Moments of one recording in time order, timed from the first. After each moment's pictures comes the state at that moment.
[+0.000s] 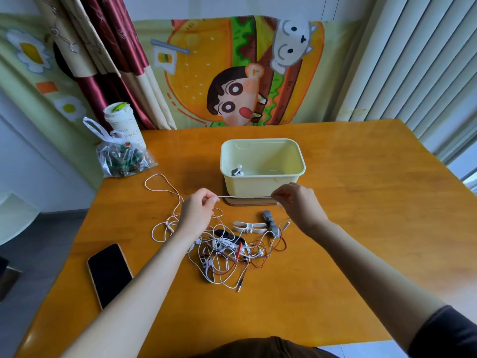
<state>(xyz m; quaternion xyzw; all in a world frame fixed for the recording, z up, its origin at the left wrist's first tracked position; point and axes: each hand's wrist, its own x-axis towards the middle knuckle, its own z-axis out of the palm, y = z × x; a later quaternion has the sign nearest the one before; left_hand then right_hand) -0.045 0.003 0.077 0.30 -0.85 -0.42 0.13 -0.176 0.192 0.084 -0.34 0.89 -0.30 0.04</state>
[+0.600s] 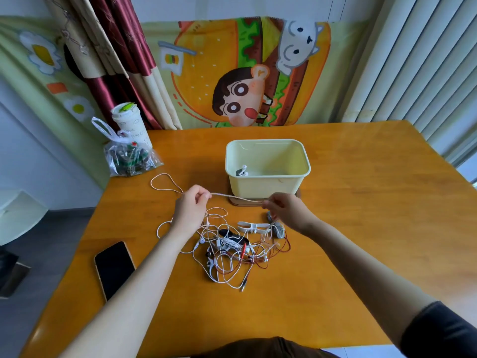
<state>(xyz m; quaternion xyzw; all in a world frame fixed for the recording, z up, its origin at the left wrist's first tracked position) -0.038 -0.017 0.073 0.32 -0.84 -0.40 0.17 -0.165 0.174 0.082 -0.32 0.84 -0.37 0.23</state>
